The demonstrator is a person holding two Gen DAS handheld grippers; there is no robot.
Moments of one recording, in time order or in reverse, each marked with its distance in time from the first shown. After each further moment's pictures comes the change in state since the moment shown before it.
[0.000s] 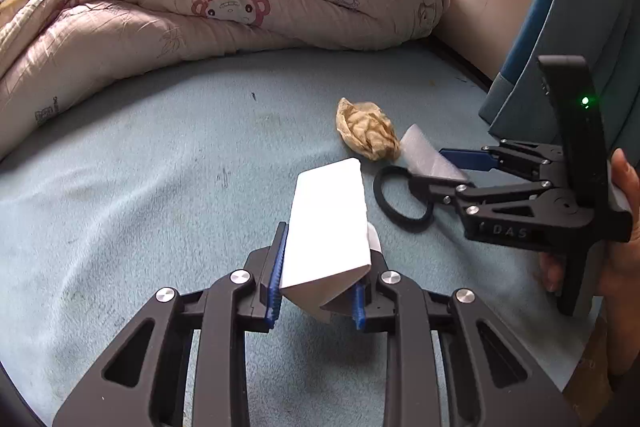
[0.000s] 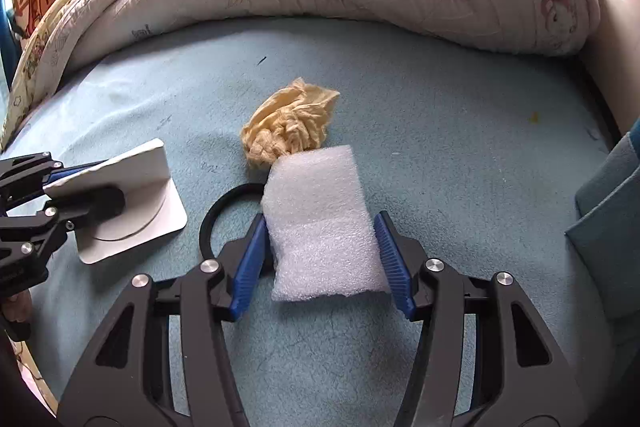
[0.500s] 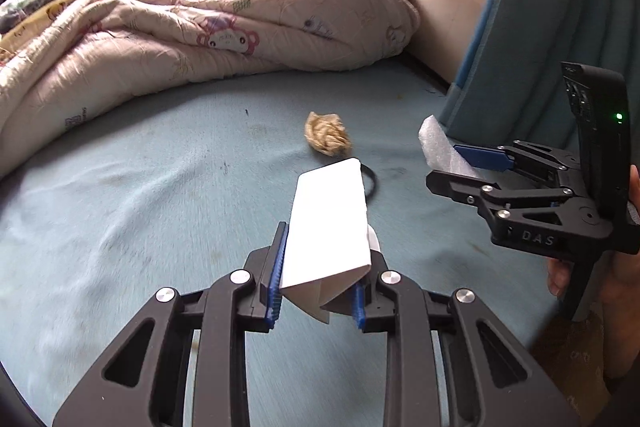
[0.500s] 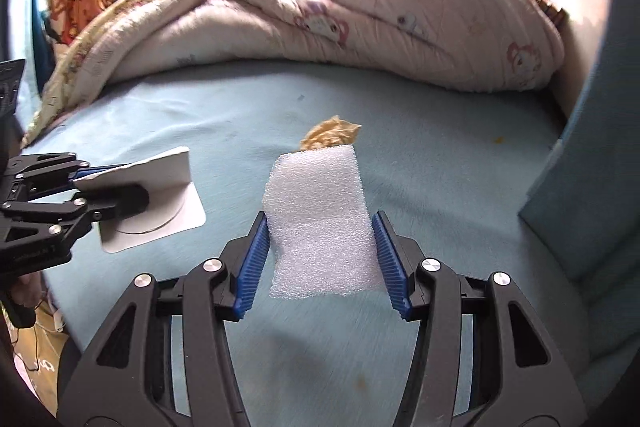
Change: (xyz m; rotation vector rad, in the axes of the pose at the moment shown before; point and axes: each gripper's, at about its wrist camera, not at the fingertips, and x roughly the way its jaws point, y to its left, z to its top) left arm -0.081 -0.030 -0.031 0.018 -0.061 -0.013; right arm -0.105 0.032 -0.042 -0.028 -0.146 -0.001
